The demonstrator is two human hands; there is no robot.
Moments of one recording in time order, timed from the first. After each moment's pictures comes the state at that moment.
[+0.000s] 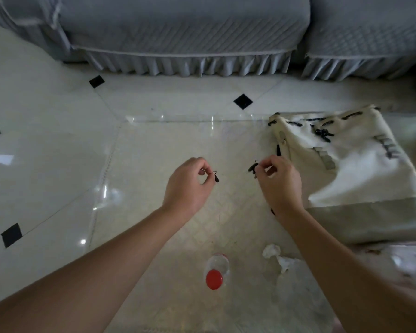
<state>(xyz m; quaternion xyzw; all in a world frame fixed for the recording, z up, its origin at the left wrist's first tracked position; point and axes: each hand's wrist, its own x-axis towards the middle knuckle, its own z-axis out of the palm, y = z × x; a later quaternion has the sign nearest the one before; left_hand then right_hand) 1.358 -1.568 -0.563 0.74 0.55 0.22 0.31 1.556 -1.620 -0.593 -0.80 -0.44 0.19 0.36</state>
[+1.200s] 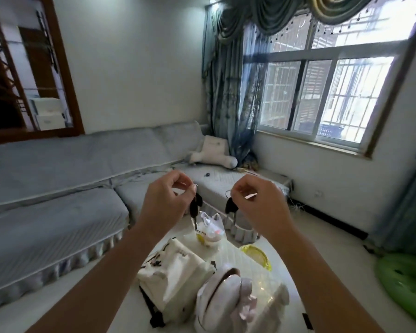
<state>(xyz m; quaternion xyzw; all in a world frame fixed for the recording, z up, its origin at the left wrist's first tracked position) 1.434 -1.836 0.014 0.84 0.09 0.40 0.36 1.517 -2.028 0.021 -0.82 -0.33 -0.18 0.43</state>
